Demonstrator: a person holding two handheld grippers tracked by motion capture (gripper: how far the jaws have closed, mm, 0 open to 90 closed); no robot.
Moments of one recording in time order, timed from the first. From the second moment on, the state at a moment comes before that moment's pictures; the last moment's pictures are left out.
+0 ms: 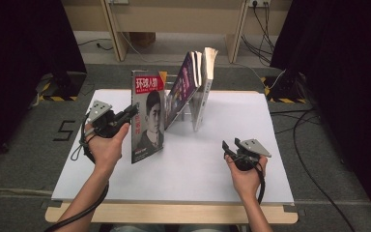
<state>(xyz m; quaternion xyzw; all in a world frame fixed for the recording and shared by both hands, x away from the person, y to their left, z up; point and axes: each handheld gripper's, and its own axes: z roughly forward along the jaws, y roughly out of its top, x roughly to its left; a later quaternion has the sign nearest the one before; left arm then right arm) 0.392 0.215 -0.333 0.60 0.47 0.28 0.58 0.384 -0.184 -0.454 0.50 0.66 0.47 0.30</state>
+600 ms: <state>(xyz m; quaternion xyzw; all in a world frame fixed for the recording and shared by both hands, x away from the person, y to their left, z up) 0.408 0.225 -0.321 0.58 0.49 0.29 0.58 0.385 -0.186 -0.457 0.51 0.66 0.46 0.30</state>
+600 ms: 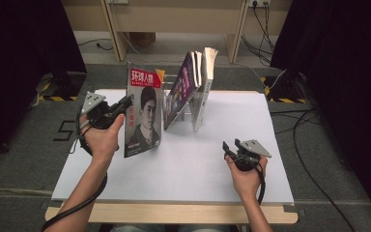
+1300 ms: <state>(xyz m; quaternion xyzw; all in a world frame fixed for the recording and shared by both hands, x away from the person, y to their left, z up) 0.427 0.233 -0.313 0.56 0.50 0.29 0.59 0.386 -0.188 -0.458 0.51 0.66 0.46 0.30</state>
